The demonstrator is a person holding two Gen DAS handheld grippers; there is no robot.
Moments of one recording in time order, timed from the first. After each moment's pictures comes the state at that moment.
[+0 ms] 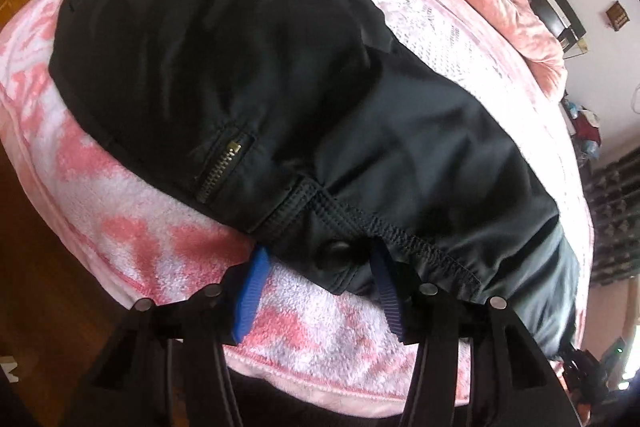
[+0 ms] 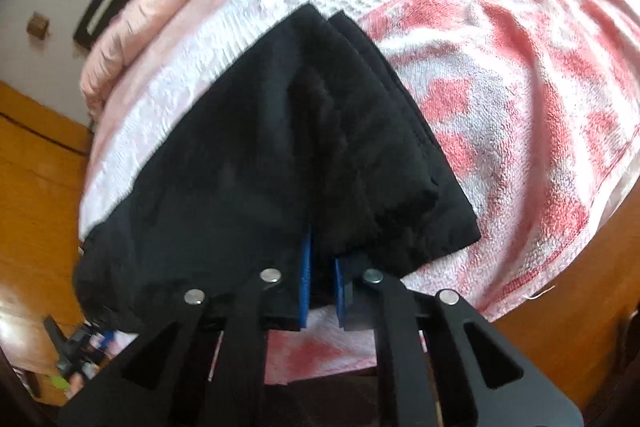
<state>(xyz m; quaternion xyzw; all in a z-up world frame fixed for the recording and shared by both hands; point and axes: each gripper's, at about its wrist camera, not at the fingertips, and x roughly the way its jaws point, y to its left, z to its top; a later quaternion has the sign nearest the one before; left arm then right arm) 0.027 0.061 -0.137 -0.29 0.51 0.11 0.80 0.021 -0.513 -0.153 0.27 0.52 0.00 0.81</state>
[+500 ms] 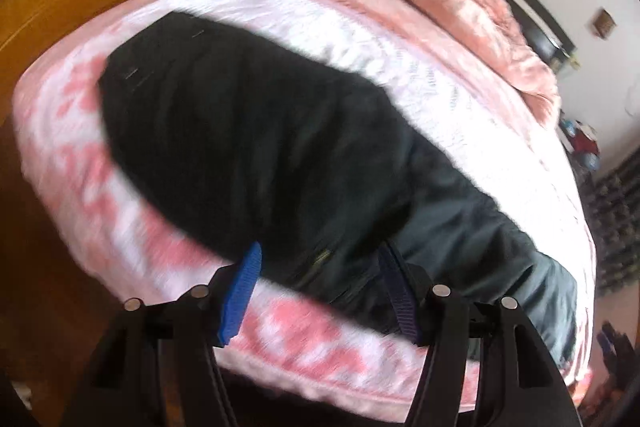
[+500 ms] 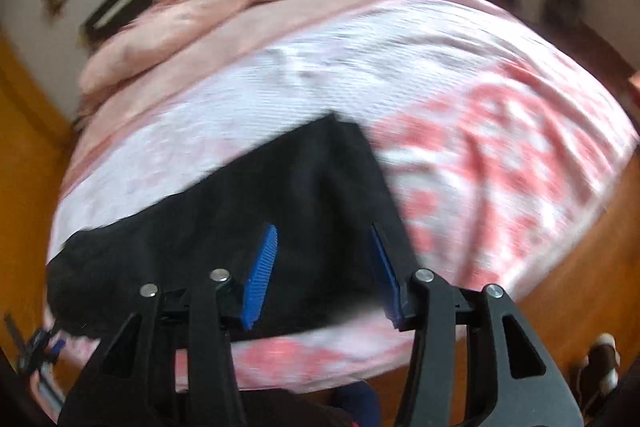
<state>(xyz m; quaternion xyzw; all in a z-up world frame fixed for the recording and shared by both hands) 0.028 0.115 -0.085 -0.25 0.46 0.12 0.85 0.017 -0.488 -0.066 0.17 0.44 -0.01 0.88</state>
